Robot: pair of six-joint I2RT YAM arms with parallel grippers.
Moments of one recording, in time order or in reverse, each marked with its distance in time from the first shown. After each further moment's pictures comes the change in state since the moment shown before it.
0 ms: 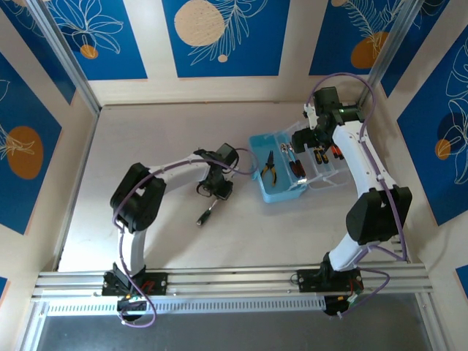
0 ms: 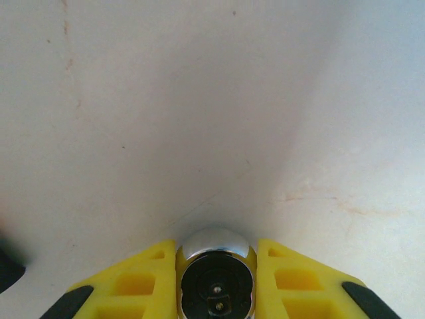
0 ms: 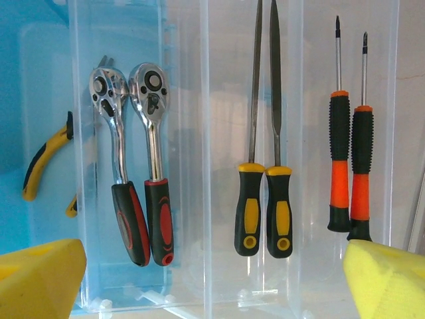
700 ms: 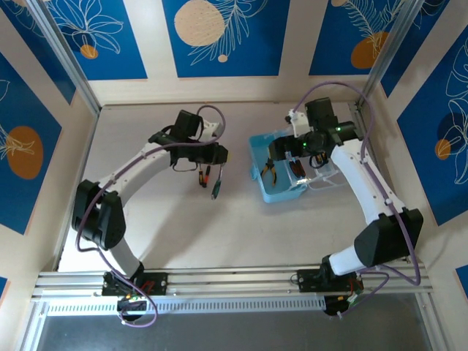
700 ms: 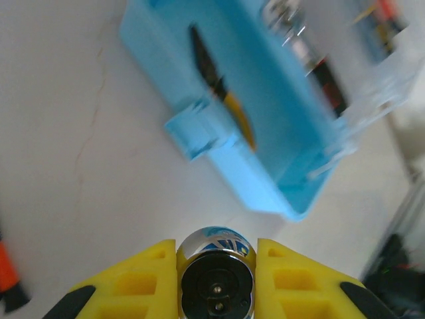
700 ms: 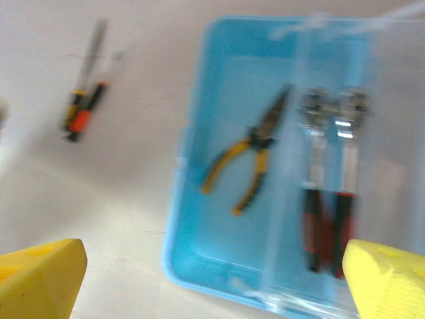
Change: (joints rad) left arm 0.217 -0.291 -0.007 0.249 0.481 -0.214; right arm 0.139 -0.191 -0.191 0.162 -0.396 0.117
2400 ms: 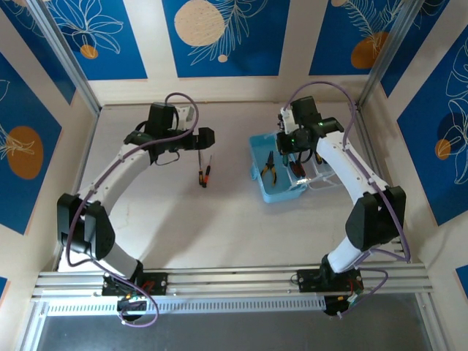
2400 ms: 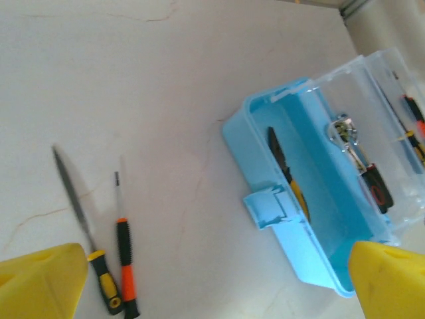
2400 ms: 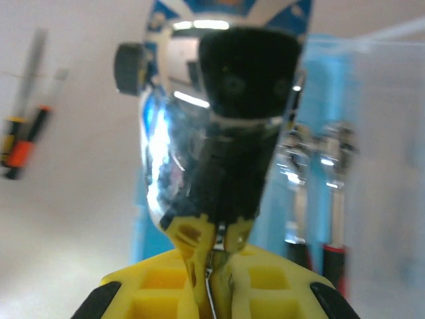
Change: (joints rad) left arm 0.130 -0.124 -0.051 0.032 -0.196 -0.001; right arm 0.013 0.171 0.041 0.078 0.228 0.014
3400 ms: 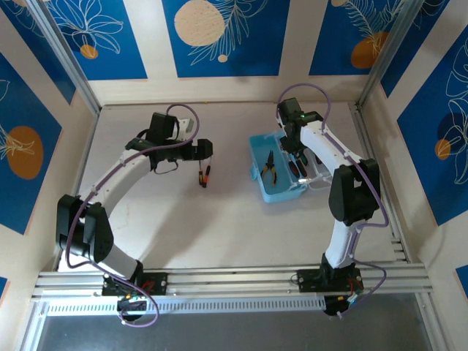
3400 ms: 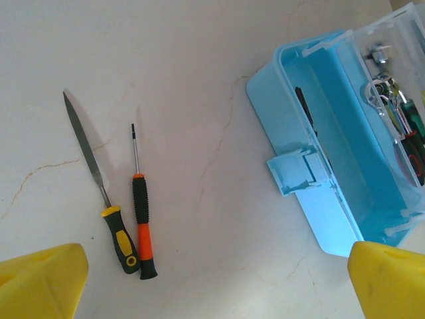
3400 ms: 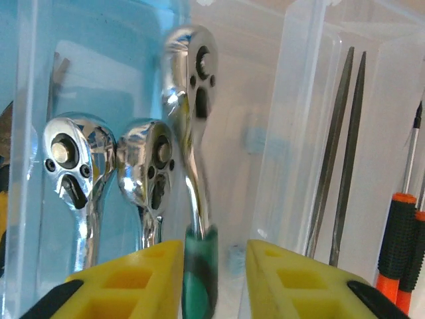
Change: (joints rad) left arm 0.001 -0.014 -0.090 -0.018 -0.002 0.007; right arm 0.013 0.253 0.119 -0.045 0.463 -0.215
